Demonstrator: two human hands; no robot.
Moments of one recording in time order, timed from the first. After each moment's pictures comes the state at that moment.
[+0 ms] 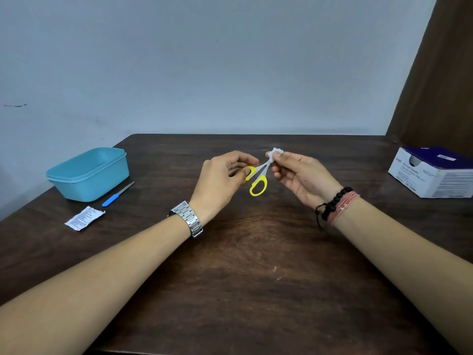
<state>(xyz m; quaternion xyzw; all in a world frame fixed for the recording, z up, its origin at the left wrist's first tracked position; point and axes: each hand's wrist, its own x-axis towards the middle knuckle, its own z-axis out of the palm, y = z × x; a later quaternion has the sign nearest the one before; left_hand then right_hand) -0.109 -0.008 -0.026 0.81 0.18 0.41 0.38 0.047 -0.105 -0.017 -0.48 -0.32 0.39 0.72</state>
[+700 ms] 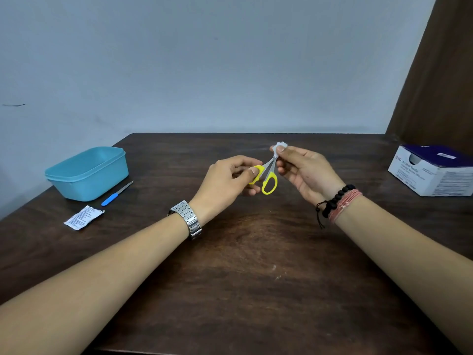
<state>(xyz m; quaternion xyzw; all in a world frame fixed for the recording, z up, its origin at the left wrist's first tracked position) -0.105 -0.013 -0.030 0.78 0.18 0.34 0.50 0.050 -0.106 -0.012 -0.47 -0.32 0.35 0.74</state>
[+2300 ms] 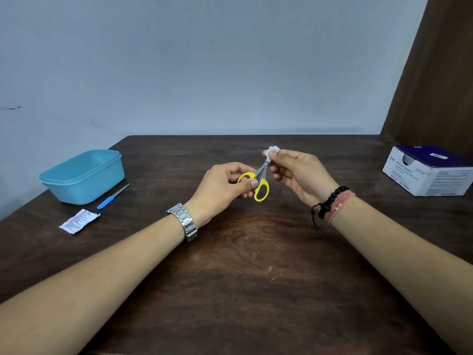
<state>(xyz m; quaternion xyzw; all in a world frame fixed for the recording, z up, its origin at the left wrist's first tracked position) -0.102 -0.002 -0.040 0.78 0.17 0.31 0.51 0.052 -0.108 -0.014 -0.53 -0.35 0.35 0.69</state>
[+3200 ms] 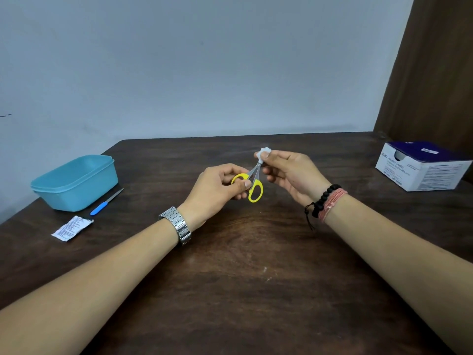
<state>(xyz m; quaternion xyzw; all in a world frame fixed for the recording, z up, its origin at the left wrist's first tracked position) -0.103 -0.002 -0.041 0.79 0.16 0.31 0.50 0.051 -0.110 -0.014 -0.53 -0.36 0.35 0.68</state>
